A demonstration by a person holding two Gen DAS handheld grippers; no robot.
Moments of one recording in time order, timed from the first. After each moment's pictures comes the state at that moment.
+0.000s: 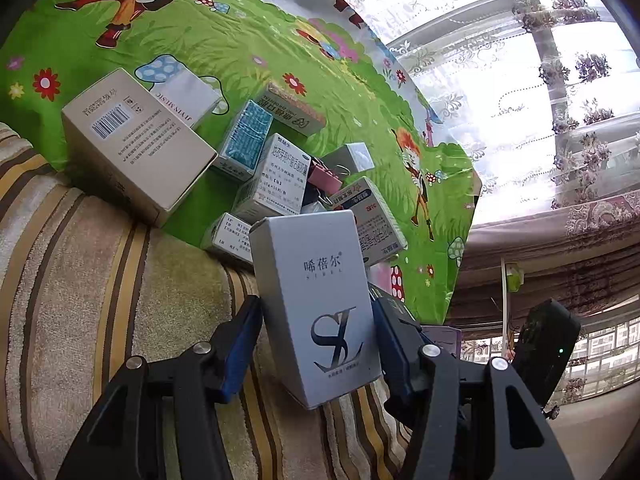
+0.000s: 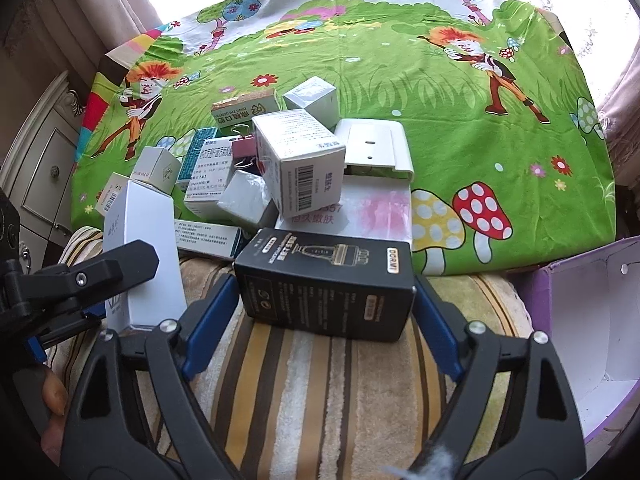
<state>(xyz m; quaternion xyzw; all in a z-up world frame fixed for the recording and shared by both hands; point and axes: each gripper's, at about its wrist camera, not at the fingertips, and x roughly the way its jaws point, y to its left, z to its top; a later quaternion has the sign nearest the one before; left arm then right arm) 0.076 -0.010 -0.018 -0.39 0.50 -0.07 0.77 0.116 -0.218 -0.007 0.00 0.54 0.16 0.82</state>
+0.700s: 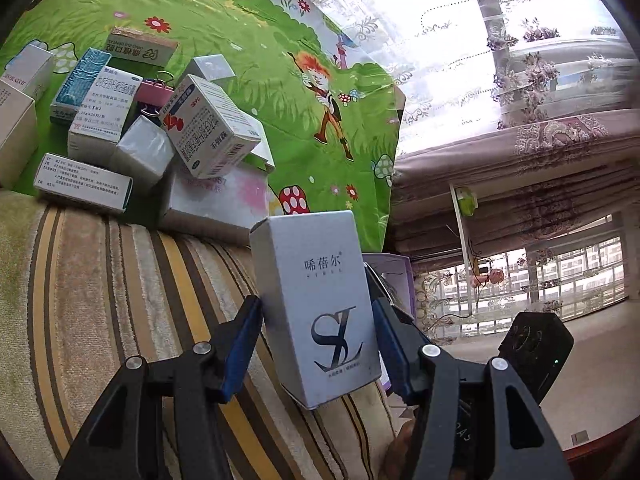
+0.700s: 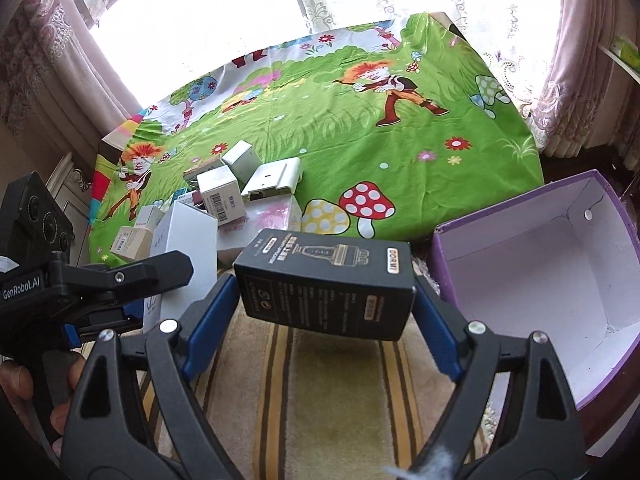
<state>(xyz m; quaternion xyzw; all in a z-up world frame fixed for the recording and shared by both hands) 0.083 -0.121 0.001 -0.36 0.53 -0.22 0.74 0.057 -0.345 0.030 0.10 0.46 0.10 0.87</state>
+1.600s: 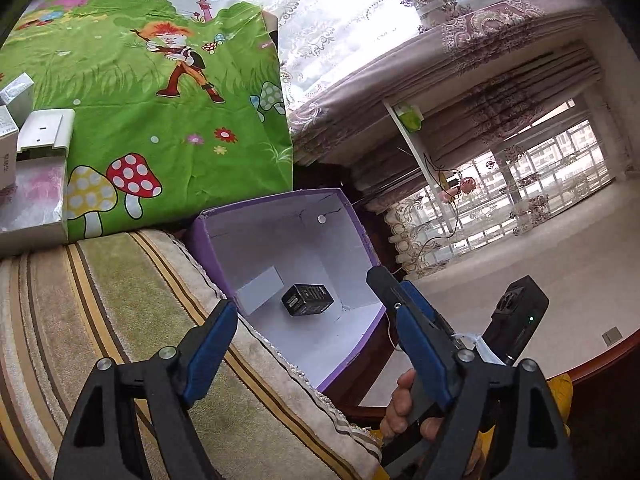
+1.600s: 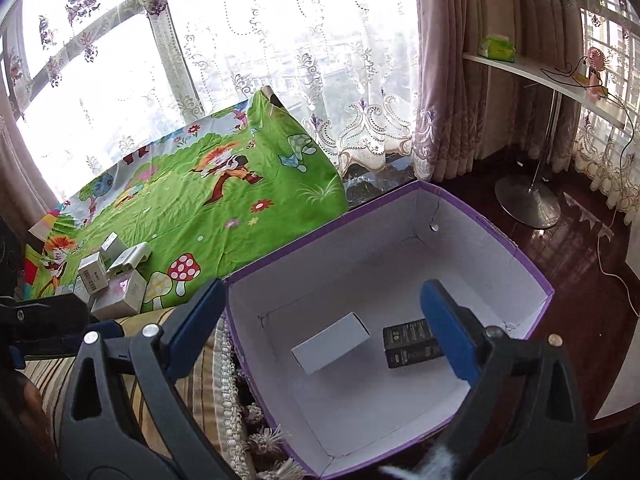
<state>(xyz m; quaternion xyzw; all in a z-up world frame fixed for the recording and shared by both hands) 0.072 -0.258 0.031 -0.23 0.50 -0.36 0.75 0.004 -0.501 0.032 0.13 0.35 -0.07 0.92</state>
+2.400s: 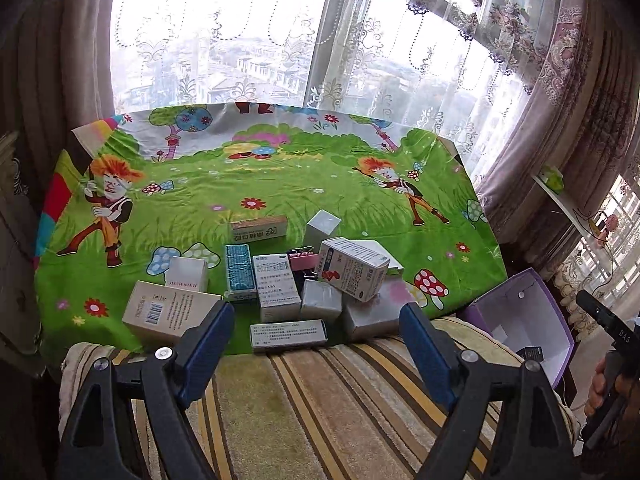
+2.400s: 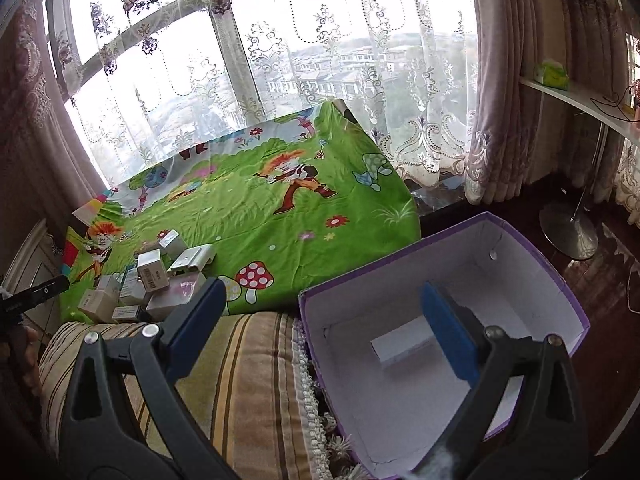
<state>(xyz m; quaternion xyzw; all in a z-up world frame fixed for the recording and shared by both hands) 0.049 -0.047 0.063 -0.07 0.40 -0.06 0.91 0.015 -0.451 0.060 0.11 0.34 0.02 0.93</state>
